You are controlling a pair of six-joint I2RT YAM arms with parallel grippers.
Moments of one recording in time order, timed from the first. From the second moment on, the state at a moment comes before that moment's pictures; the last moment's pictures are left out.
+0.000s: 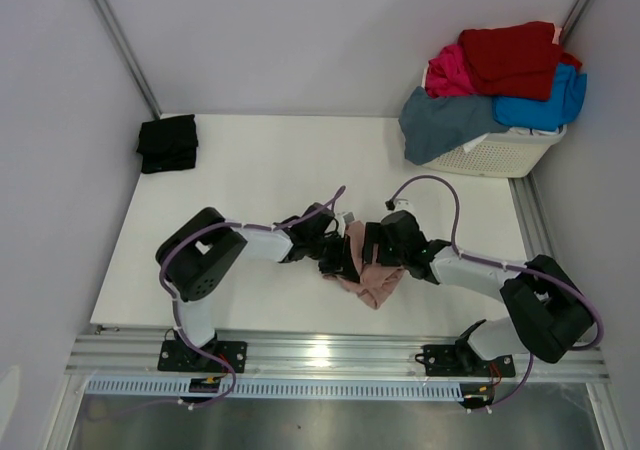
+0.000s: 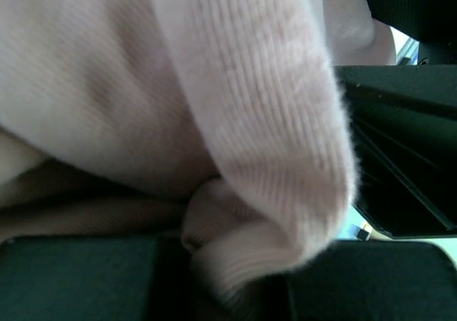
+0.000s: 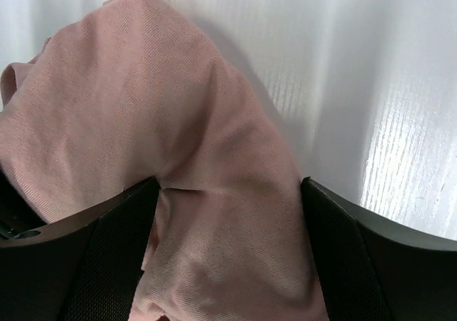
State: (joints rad) left arm -0.79 1.86 0.88 0.09 0.59 -0.72; right arm 0.68 1.40 0.61 -0.02 0.14 0.60
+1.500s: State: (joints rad) left arm -0.12 2.10 1.74 -0.69 0.07 -0.46; right arm 0.63 0.79 0.61 -0.26 0.21 0.52
